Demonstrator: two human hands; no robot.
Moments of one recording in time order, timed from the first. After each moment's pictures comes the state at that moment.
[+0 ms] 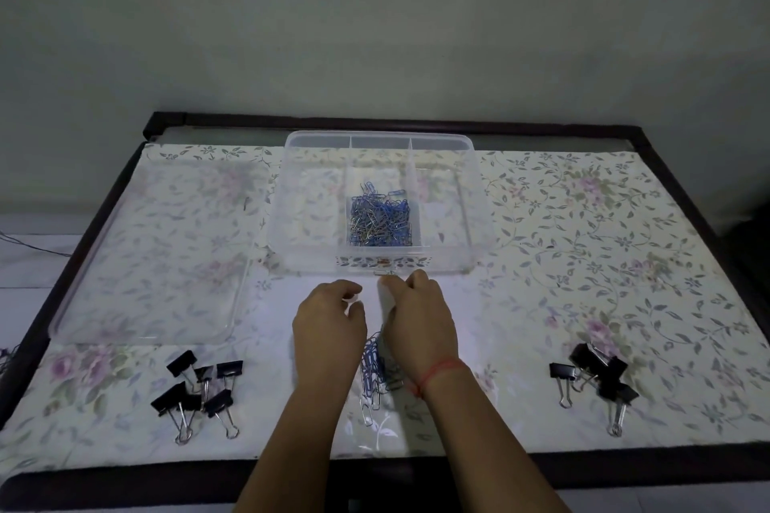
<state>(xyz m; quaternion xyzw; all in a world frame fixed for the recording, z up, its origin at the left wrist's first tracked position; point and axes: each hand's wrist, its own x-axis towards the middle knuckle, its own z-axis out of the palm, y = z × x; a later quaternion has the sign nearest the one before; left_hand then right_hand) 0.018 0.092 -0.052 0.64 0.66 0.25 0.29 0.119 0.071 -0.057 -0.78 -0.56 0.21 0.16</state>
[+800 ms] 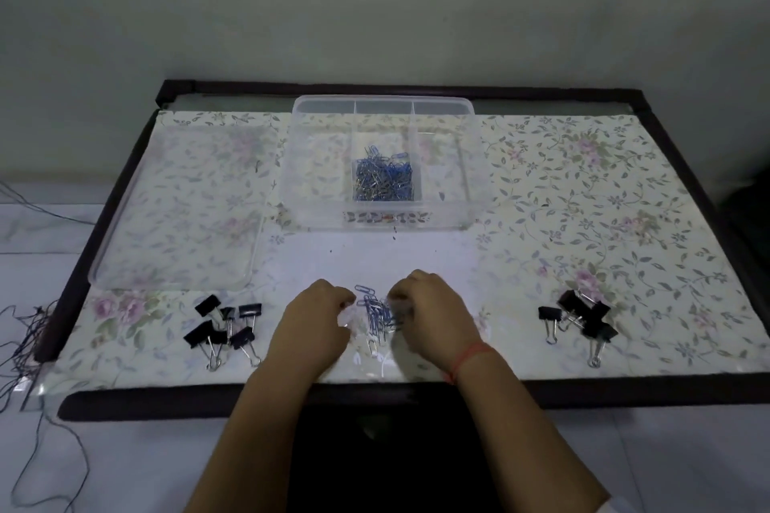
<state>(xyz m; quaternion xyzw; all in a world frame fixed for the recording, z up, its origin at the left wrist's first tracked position) -0.034 0.061 -0.044 0.78 0.56 -0.02 0.28 0.126 0.019 -0.042 -0.72 -0.63 0.26 0.11</state>
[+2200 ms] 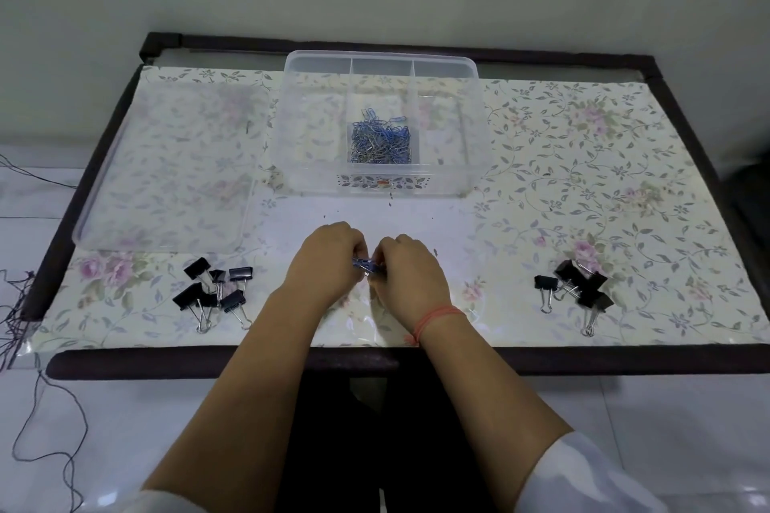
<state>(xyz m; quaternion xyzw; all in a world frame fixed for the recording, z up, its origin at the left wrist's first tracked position) -0.006 0.085 -0.054 0.81 0.52 0.03 0.26 0.105 0.028 -0.059 -0.74 -0.61 0.23 0.13</state>
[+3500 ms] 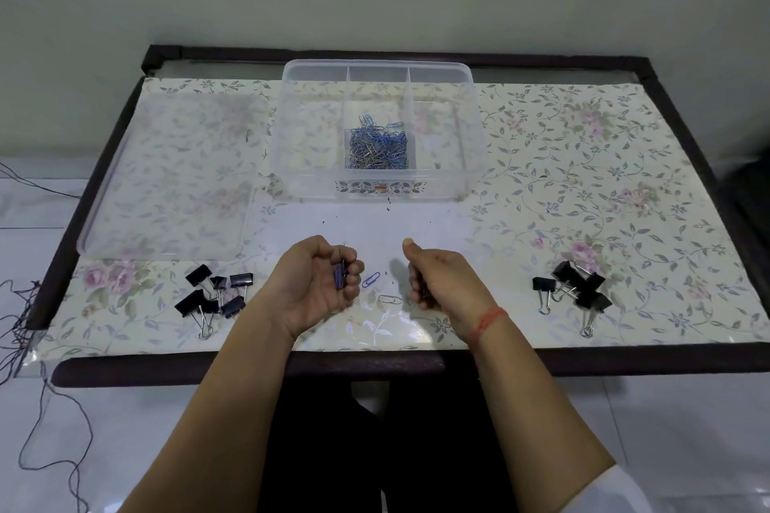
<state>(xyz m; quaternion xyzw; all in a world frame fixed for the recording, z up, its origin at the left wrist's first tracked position) -0.024 0.076 -0.039 0.20 0.49 0.20 0.82 0.143 0.012 -0.044 -0.68 -0.26 0.57 0.38</state>
